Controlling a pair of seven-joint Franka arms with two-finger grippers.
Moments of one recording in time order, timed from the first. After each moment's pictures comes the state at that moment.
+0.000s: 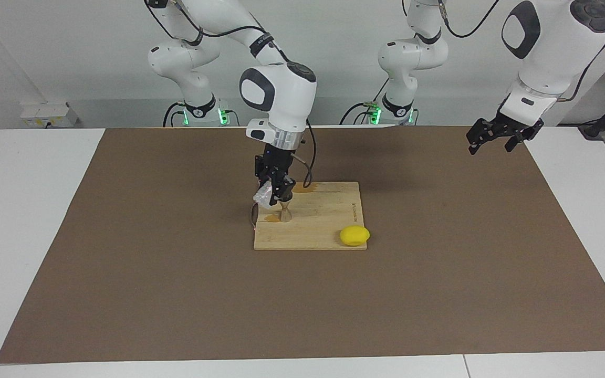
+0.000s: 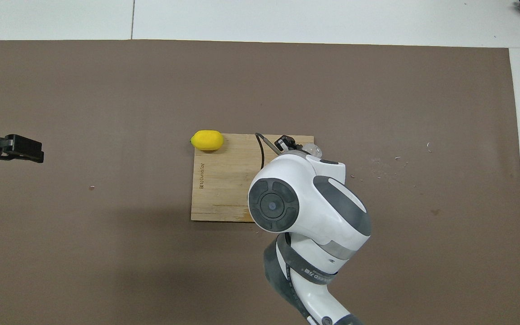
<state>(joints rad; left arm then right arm) 0.06 -0.05 -0.07 -1.74 0.02 1.65 0.00 0.58 0.20 0.03 -1.87 -0.53 2.13 1.80</state>
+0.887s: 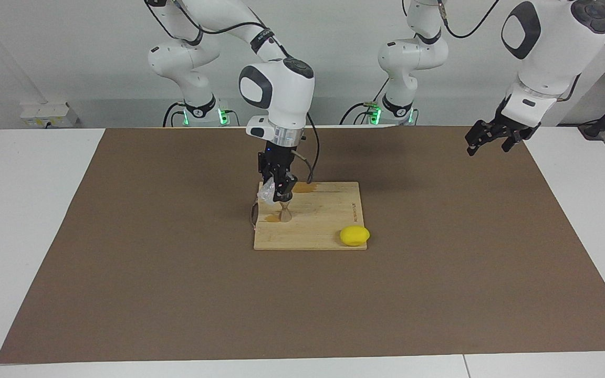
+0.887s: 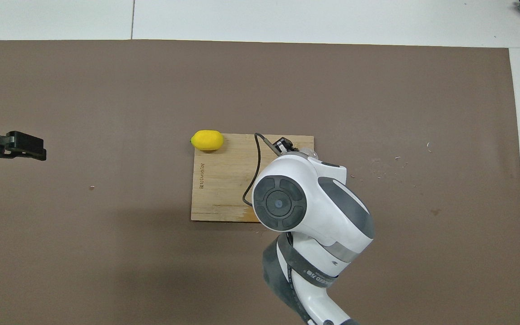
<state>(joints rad) 0.06 -0.05 -0.07 -1.73 0.00 1.66 -0.06 0.57 0.18 0.03 -1.86 -0.40 2.13 1.80</state>
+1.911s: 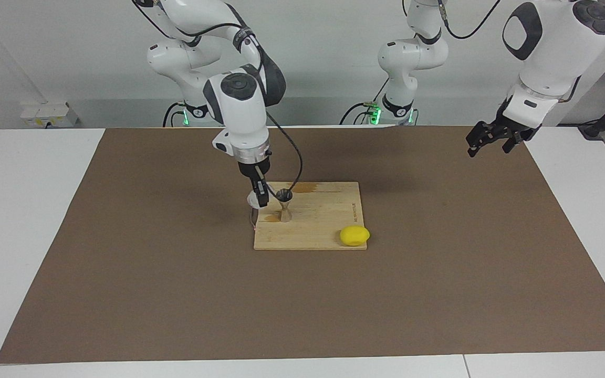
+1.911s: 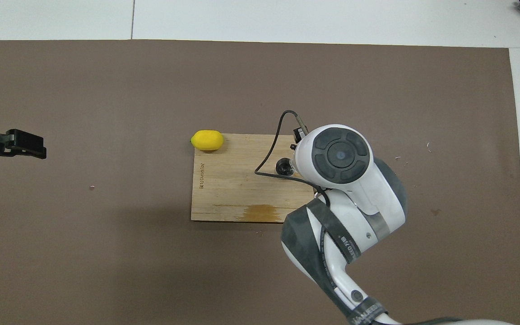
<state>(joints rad) 0.06 -0.04 -0.07 -1.72 0.00 1.66 -0.06 0.38 0.18 0.02 -1.86 0.06 2.13 1.71</state>
